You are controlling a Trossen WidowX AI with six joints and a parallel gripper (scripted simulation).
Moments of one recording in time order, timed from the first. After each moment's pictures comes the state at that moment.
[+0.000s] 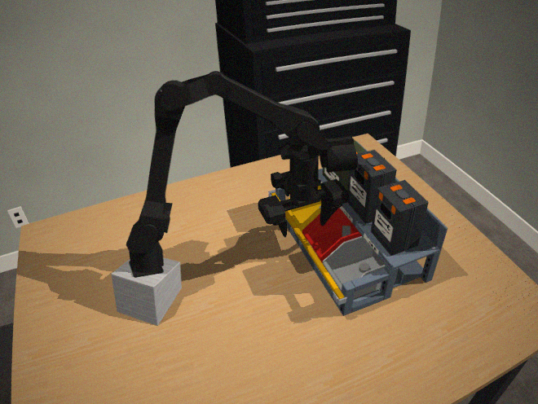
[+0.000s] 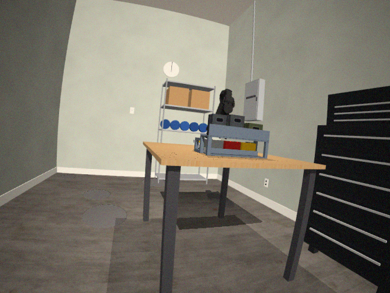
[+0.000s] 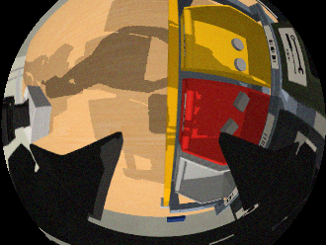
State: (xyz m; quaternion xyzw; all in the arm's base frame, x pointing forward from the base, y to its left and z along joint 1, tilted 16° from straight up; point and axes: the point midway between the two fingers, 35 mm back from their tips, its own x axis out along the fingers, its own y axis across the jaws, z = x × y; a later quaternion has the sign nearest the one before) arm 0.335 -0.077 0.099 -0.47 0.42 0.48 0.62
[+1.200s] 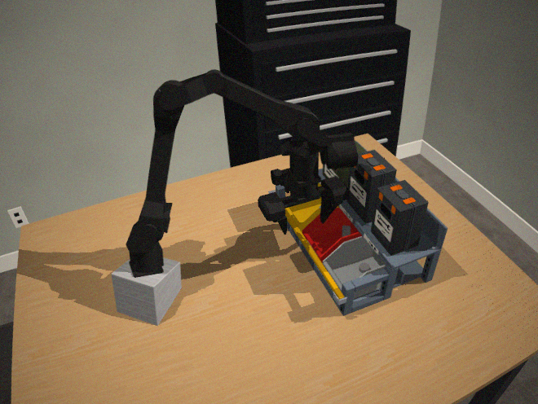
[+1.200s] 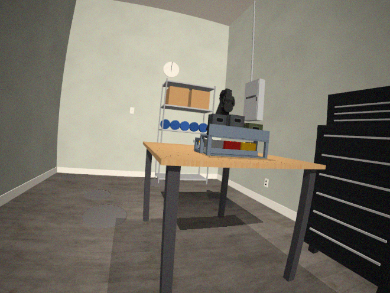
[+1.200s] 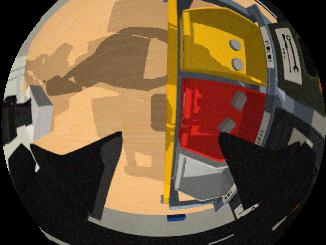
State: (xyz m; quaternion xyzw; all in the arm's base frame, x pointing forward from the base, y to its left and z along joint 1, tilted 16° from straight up) arm 0.334 -0.079 0.106 -0.47 0.42 0.48 0.62
